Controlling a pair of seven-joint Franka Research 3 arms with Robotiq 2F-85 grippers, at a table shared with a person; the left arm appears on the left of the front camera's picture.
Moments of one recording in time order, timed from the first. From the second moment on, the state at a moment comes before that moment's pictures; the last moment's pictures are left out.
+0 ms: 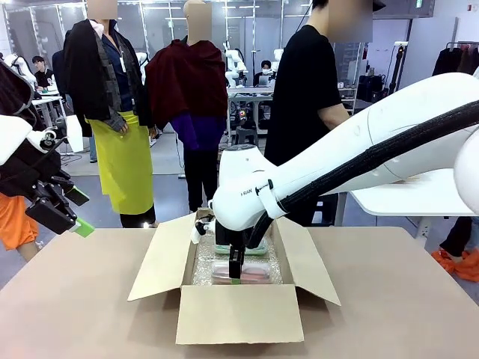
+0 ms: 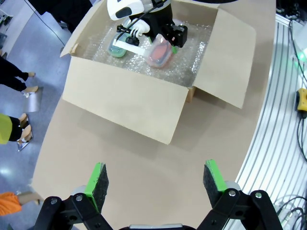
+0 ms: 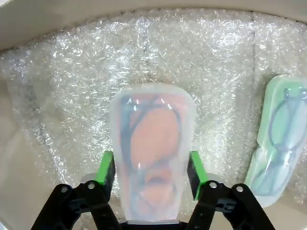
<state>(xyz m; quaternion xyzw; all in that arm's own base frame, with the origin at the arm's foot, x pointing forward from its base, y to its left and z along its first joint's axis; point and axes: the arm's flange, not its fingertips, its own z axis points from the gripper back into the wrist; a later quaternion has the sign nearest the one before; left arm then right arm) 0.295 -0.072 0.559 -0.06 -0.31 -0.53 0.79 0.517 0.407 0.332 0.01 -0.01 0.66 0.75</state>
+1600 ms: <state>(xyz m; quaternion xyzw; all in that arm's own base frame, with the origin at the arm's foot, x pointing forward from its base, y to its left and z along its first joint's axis) 0.295 -0.072 0.559 -0.06 -0.31 -0.53 0.79 0.519 0.406 0.336 -0.01 -0.02 0.67 0.75</state>
